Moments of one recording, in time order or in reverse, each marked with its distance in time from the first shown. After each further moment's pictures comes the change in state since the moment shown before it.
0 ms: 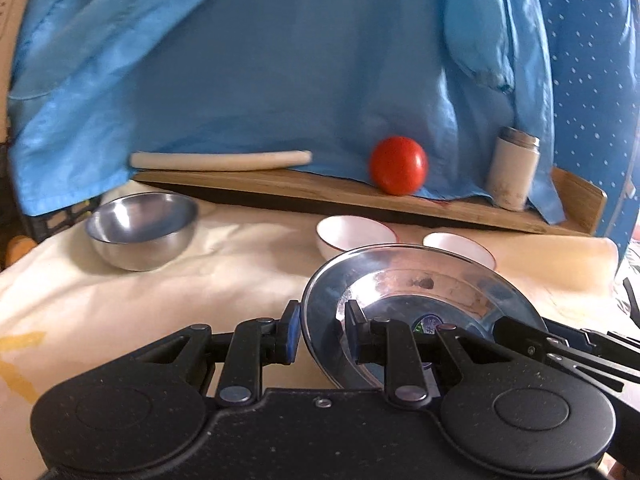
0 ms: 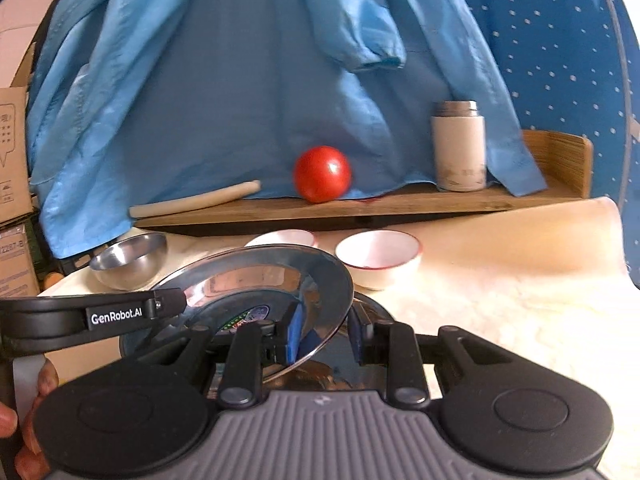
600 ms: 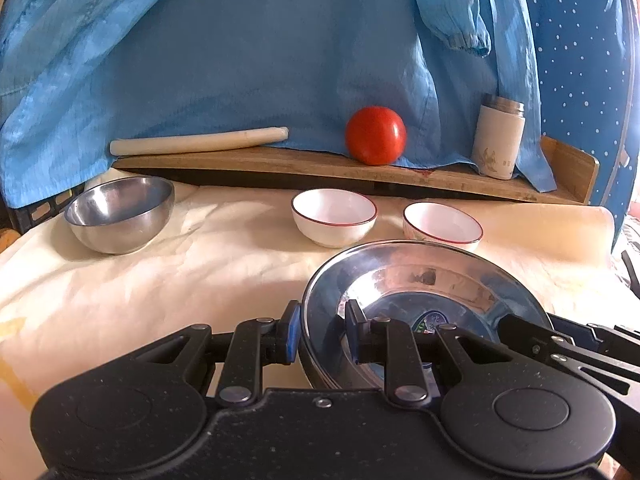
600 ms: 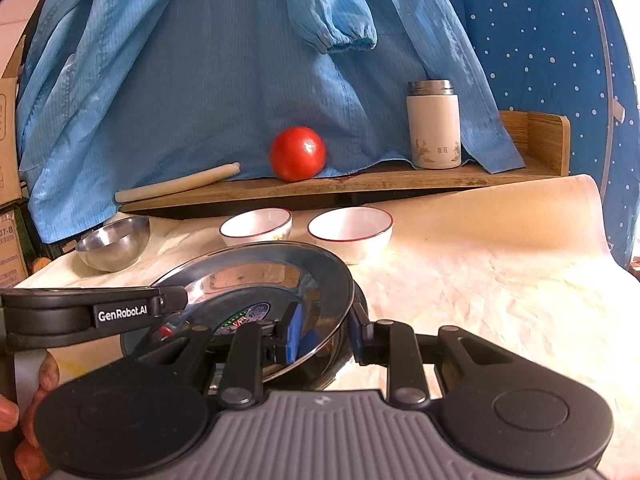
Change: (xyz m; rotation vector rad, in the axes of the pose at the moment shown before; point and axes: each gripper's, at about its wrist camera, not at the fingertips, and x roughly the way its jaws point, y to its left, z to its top) left arm 0.007 -0.018 -0.014 0.043 0.038 -0.001; right arm -0.005 -0.016 -0.017 -0.009 0.026 -0.030
